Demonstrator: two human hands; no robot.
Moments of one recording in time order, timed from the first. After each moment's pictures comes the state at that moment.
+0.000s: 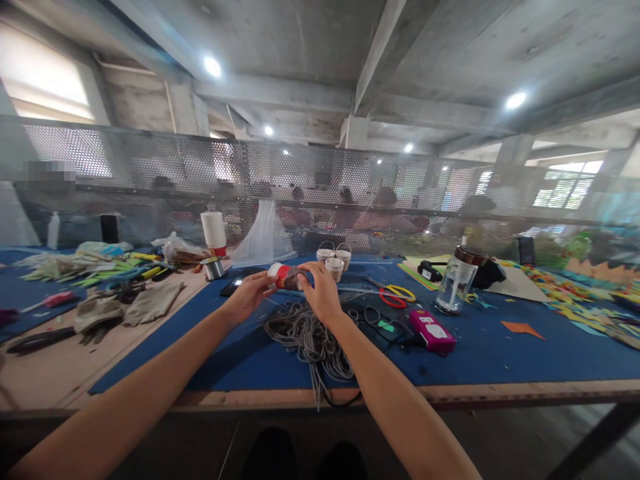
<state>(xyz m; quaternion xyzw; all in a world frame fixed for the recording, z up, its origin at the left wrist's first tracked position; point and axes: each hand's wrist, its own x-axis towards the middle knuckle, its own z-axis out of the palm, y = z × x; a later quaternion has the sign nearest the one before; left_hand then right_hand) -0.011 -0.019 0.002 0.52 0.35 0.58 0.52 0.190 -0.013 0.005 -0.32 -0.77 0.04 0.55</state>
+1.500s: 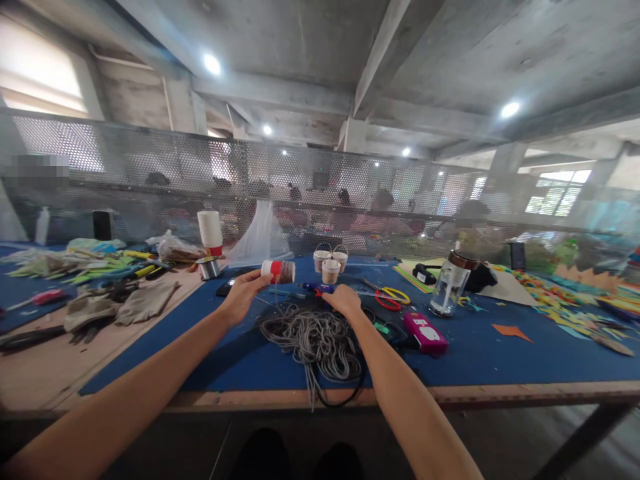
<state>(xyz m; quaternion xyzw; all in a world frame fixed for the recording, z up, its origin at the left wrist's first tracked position) -0.010 -0.012 -0.005 0.51 0.34 0.64 0.45 0.253 0.033 -0.020 -0.67 -0.62 0.27 0.29</state>
